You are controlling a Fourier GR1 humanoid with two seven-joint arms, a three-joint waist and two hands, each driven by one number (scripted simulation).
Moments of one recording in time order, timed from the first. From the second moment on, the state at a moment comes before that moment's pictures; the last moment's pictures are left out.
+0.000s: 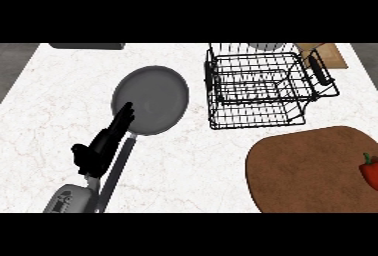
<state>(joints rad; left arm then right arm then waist) -0.15 0.21 -0.21 -1.32 0.14 0.00 -0.11 -1.06 -0.66 0.08 -1.05 0.06 0.35 0.30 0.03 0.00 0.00</state>
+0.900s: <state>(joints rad) -0.16 0.19 -0.16 -1.32 0.11 -0.02 -0.09 -1.22 -0.32 0.07 -0.76 0.18 0.26 0.28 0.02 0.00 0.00</state>
